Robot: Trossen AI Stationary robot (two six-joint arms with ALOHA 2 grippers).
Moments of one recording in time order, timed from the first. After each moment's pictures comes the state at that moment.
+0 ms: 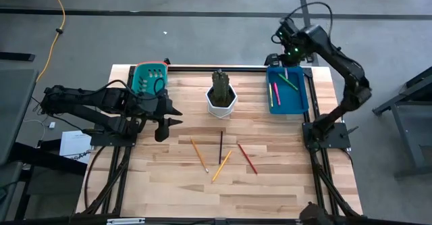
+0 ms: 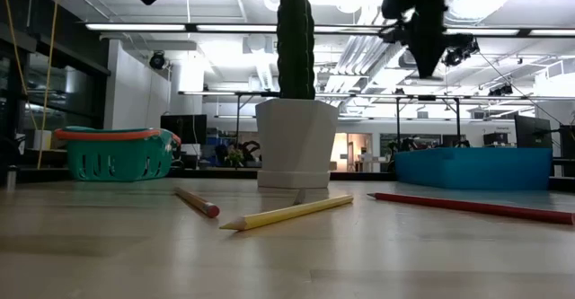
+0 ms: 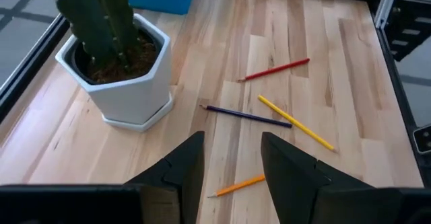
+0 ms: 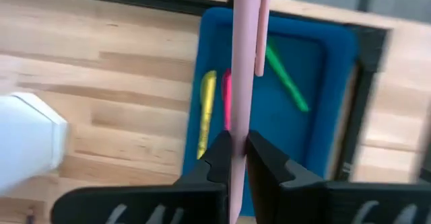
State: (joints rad) left arm -0.01 1.00 1.05 -0.75 -0.18 -0.22; right arm -0.90 1.55 1.64 -1.43 0.09 0.51
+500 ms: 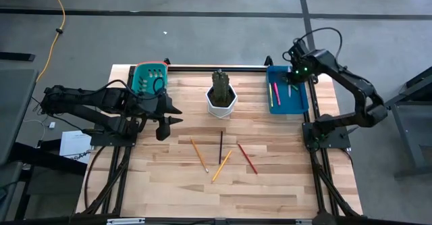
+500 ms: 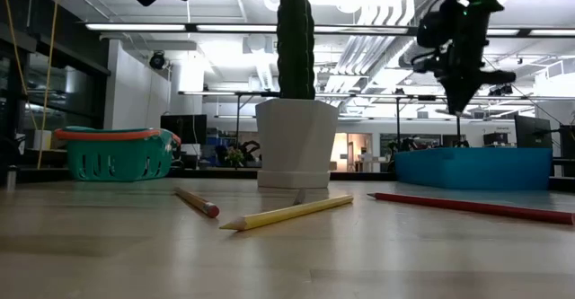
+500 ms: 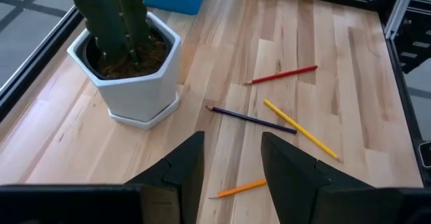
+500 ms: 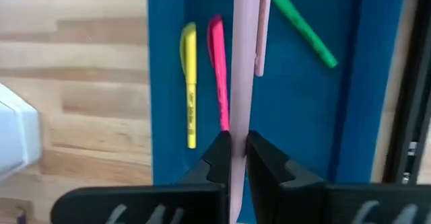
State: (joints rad) left arm -0.01 0.99 1.05 -0.75 -0.20 -0.27; right arm -1.02 1.29 1.07 -1.11 -0.07 0.52
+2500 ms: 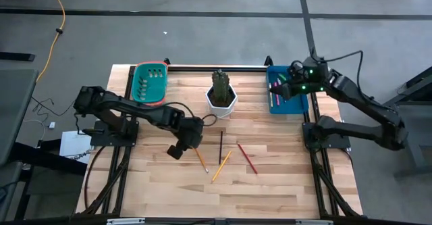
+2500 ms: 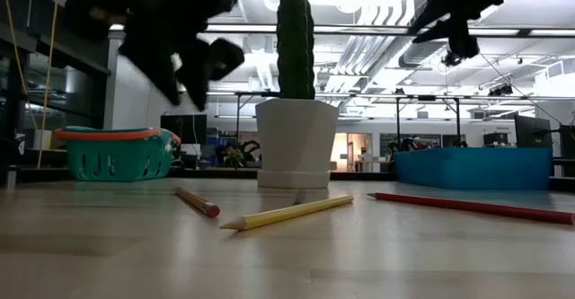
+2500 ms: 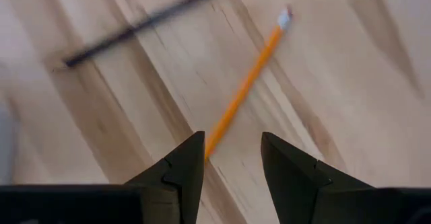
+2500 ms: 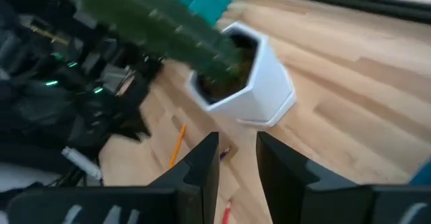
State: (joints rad) left arm -0.01 1.56 1.05 -0.70 0.15 0.42; right arm -0.66 0.82 0.88 -0.64 -0.43 0.54
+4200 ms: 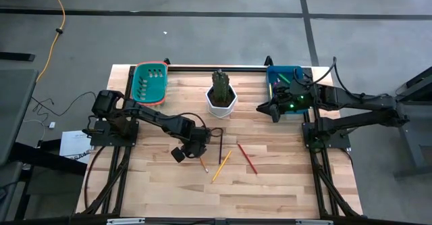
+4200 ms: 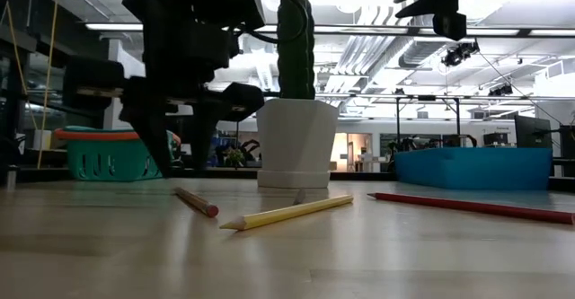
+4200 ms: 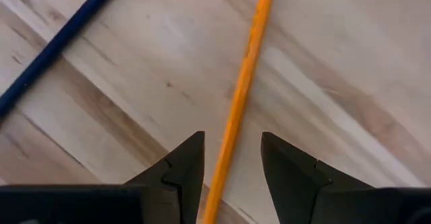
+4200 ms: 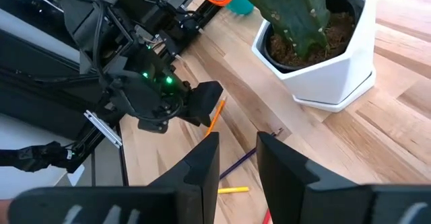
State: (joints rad) left arm -0.04 1.78 1.05 -0.59 0.12 0.70; right arm -0.13 0.89 0.89 -0.49 -0.07 0.72
